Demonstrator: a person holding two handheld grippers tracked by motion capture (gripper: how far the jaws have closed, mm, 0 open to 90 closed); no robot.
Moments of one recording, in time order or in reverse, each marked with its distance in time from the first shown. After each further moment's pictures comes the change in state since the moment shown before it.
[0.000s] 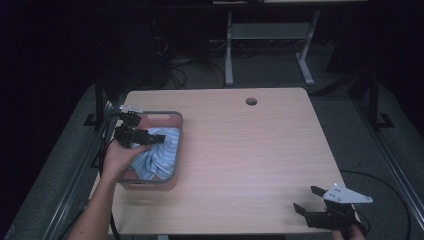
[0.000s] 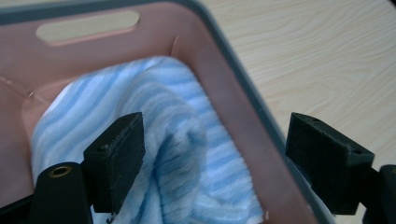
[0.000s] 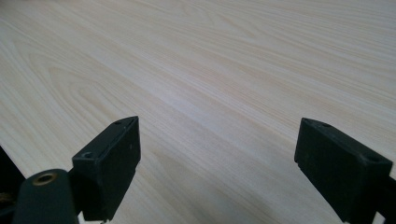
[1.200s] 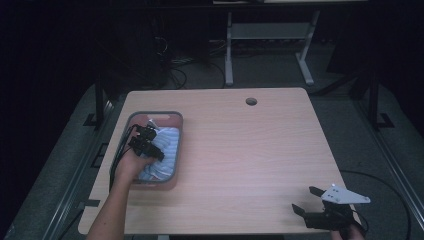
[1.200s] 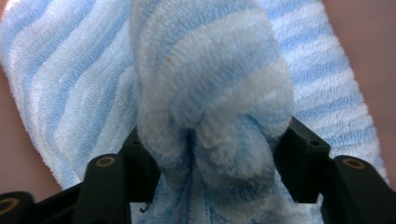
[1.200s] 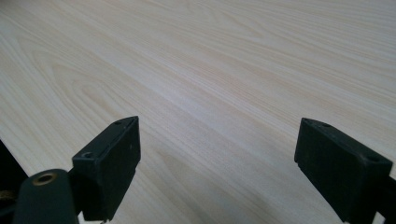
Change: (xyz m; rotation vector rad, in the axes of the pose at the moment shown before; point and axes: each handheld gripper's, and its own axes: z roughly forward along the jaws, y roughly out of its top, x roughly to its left) left arm 0.005 -0.019 0.071 0.399 0.230 0.058; right arm 0.003 0.000 0.002 0.008 0.009 -0.006
